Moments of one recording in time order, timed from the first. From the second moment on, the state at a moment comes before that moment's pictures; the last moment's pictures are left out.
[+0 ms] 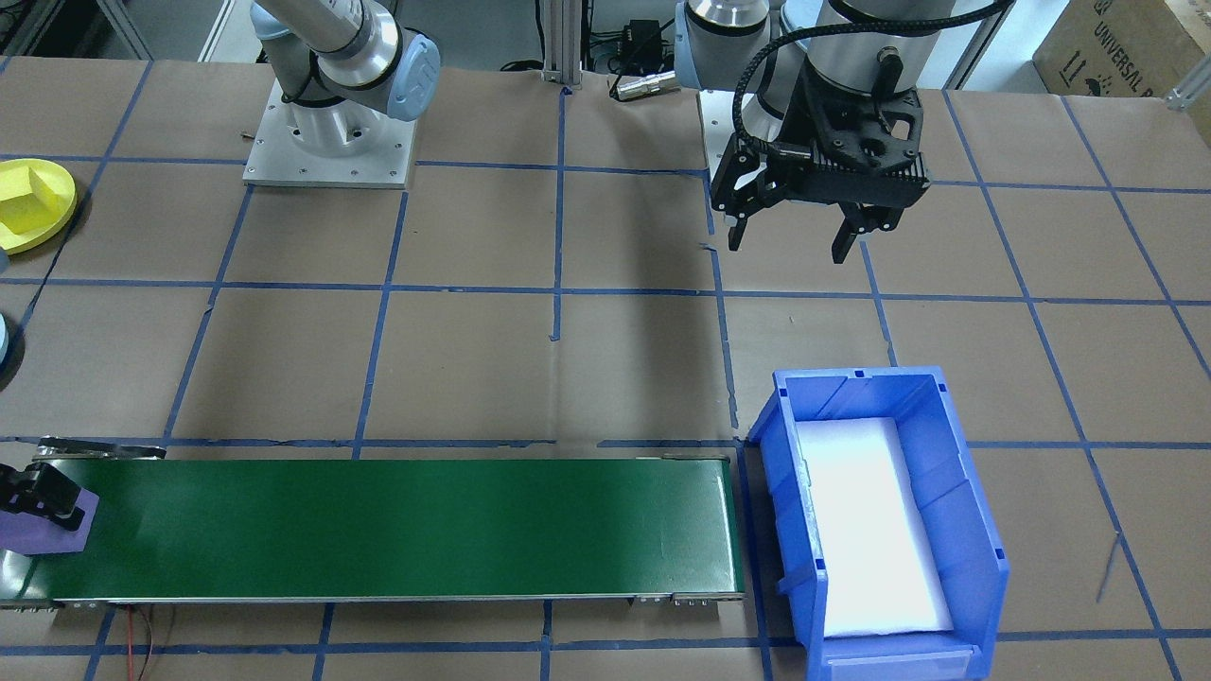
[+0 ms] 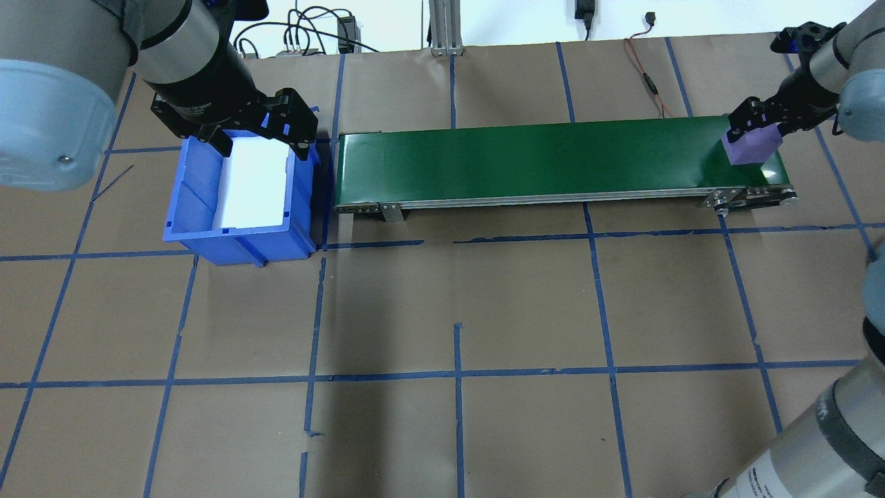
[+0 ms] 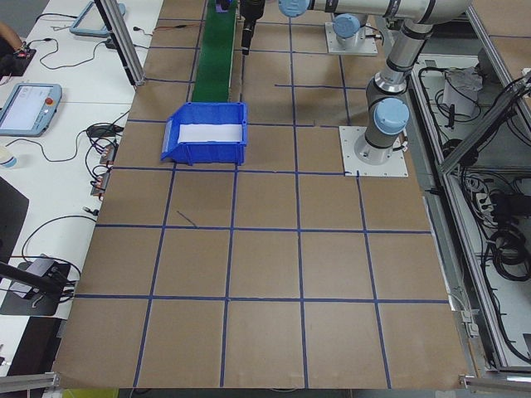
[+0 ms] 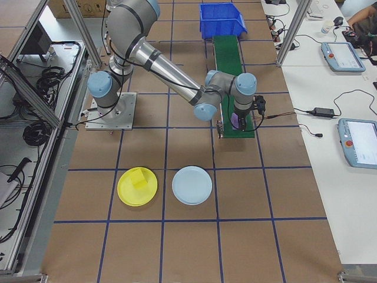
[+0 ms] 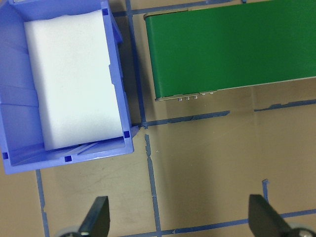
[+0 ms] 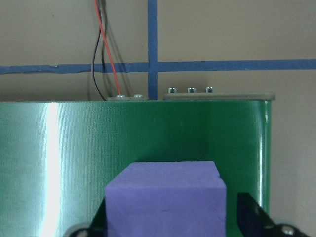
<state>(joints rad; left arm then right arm) -1.64 -1.56 -1.58 -1.45 1.55 0.05 1.11 -1.07 1.54 -2.14 -1.44 -0.48</state>
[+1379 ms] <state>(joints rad) -1.64 -1.56 -1.58 -1.45 1.55 0.05 0.55 -1.19 1.75 -2.11 -1.59 -1.02</state>
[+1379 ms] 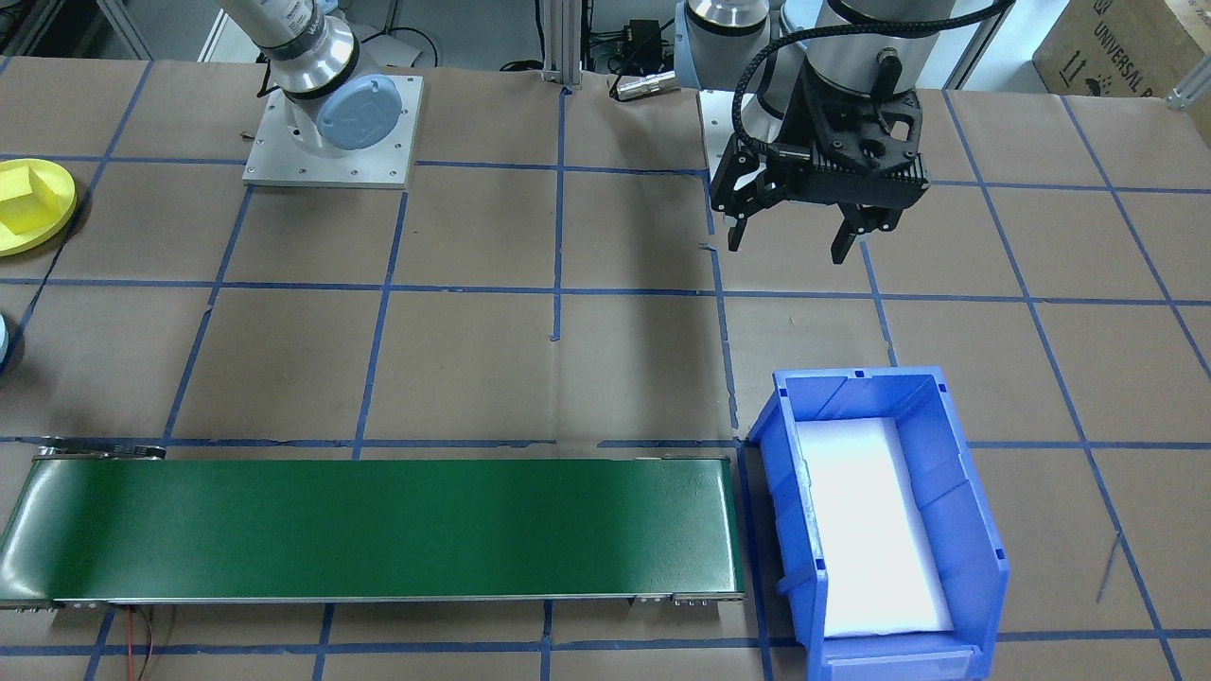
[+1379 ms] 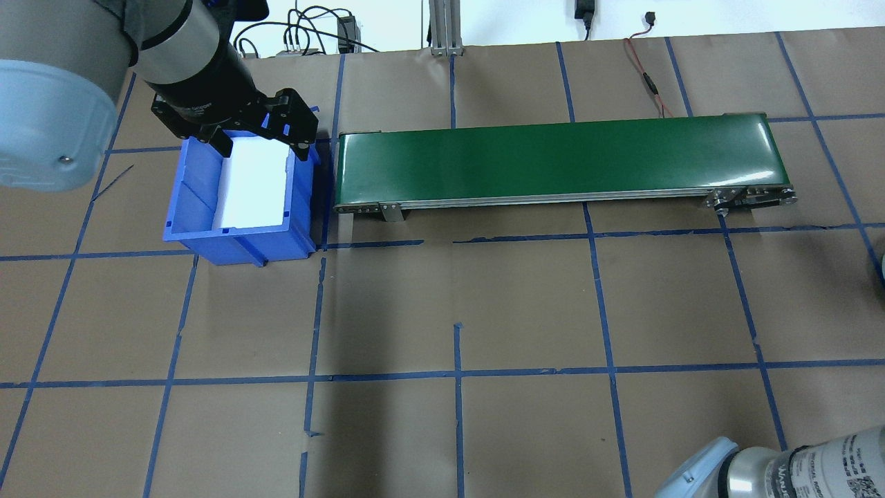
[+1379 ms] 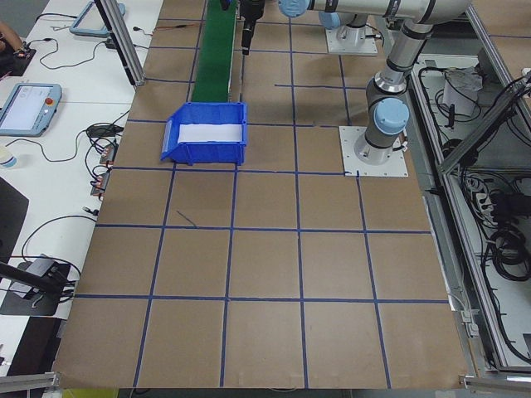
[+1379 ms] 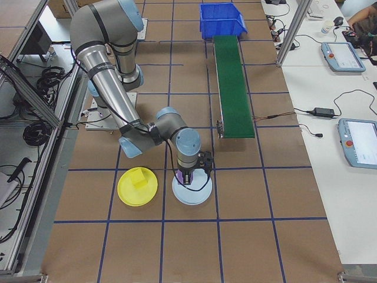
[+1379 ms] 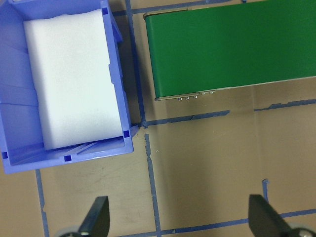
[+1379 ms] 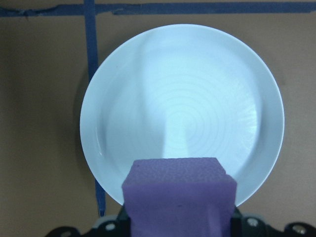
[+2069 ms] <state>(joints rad) -1.64 -1.56 -1.58 -1.45 1.55 0.05 0.64 -1.20 1.70 -2.11 -1.56 -0.84</state>
